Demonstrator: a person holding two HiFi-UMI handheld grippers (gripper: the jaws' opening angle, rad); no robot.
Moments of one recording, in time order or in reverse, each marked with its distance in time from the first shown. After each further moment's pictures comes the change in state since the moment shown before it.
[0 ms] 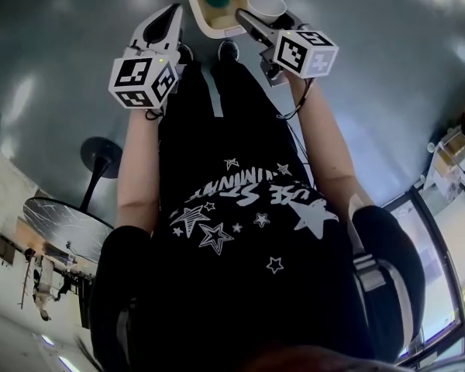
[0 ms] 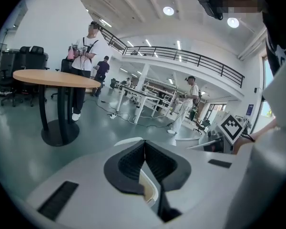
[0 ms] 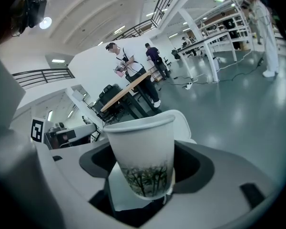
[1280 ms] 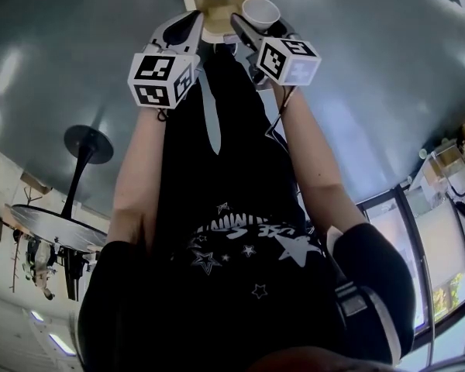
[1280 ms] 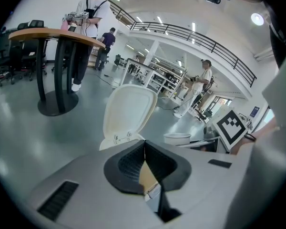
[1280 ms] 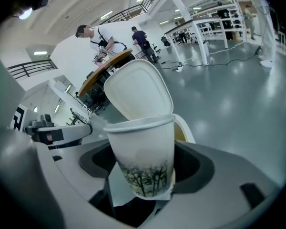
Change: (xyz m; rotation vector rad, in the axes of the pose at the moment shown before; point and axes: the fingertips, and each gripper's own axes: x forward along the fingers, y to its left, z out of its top) left arm 0.104 0.035 -0.156 -0.112 0.261 0.021; right arm 0.108 -0.115 -0.101 0.065 0.137 -0.134
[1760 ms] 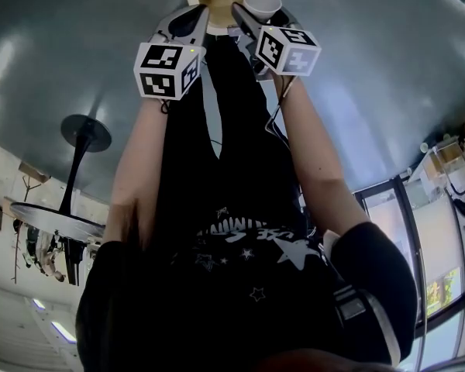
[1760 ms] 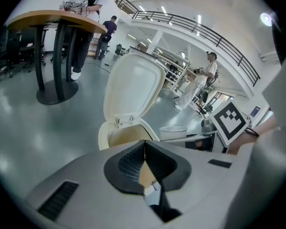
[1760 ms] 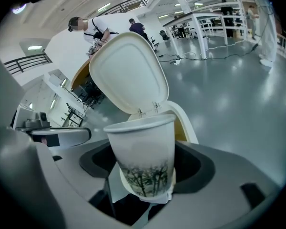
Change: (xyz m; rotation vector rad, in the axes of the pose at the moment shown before) left arm 0.033 0.014 -0.047 -0.023 0.116 0.000; right arm 0.037 -0.026 -0.026 -0.007 0.070 -0.052
